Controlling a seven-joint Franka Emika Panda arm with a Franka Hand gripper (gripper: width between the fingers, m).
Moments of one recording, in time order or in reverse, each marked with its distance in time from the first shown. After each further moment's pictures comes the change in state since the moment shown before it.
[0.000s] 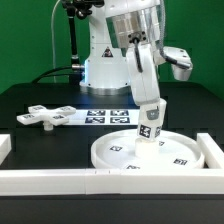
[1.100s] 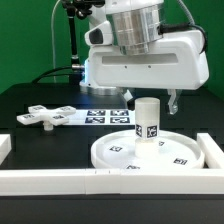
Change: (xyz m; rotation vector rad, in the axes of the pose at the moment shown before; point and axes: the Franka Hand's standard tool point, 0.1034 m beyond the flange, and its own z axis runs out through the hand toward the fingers) arm 0.008 -0.003 -0.006 -0.055 0.024 -1.102
